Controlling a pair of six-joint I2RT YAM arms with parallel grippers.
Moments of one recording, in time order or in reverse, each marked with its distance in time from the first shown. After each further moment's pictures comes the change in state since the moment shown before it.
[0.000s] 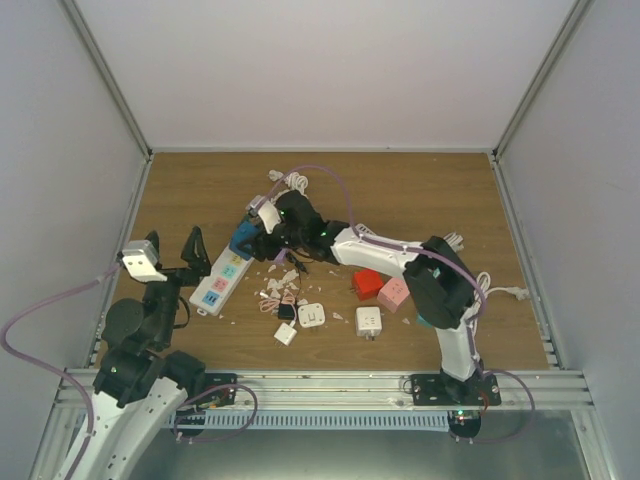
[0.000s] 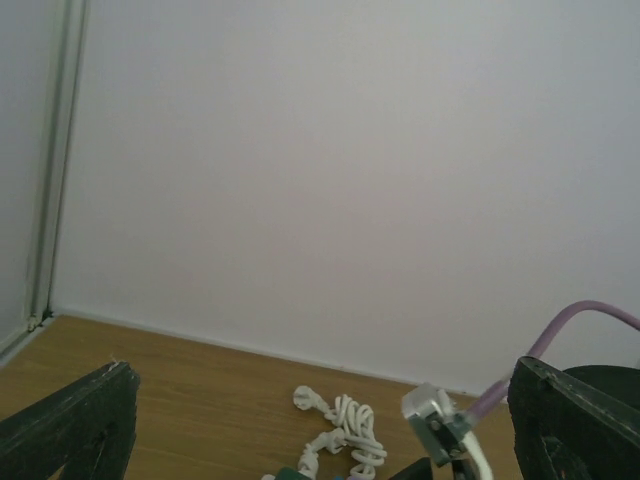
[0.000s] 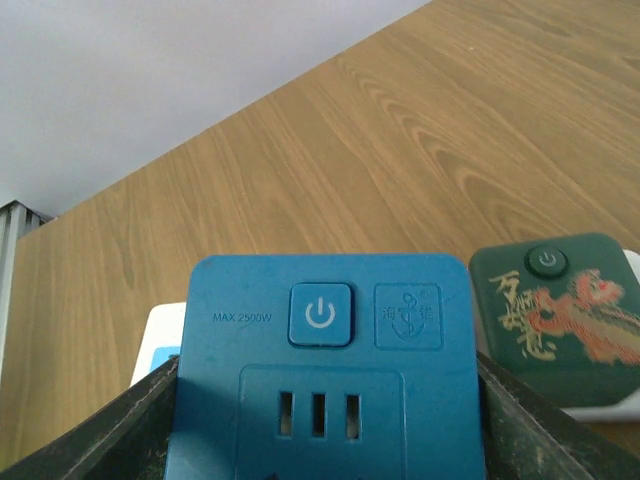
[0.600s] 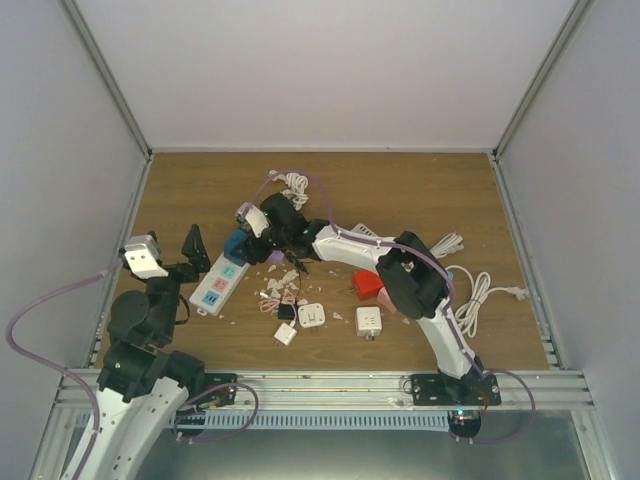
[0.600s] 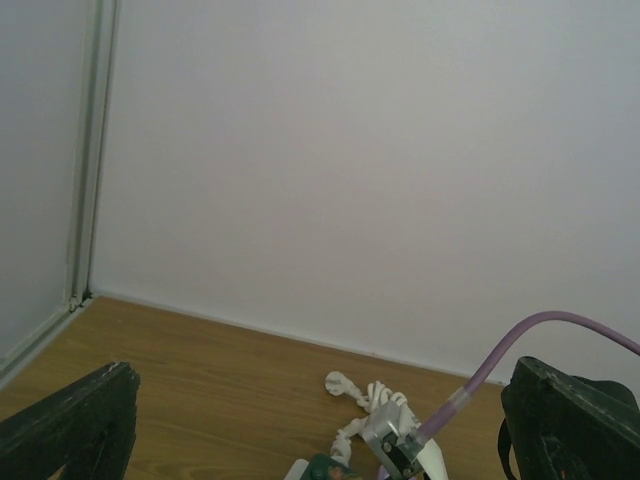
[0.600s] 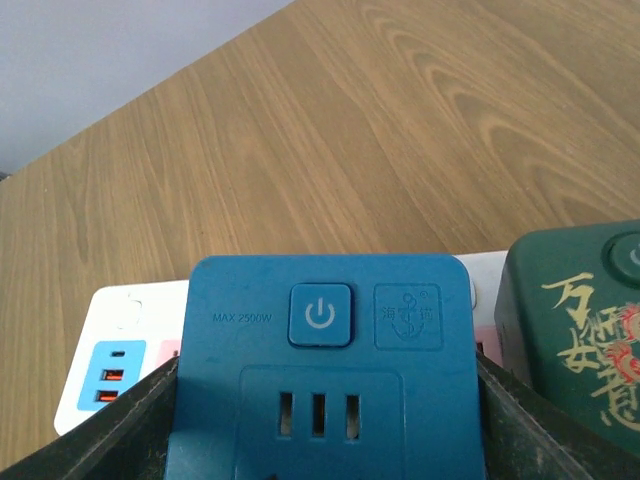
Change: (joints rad) left arm 0.067 0.035 -0.001 -0.026 0.006 -0.008; right arm 0.008 0.222 0.209 -0.090 -0.031 -0.029
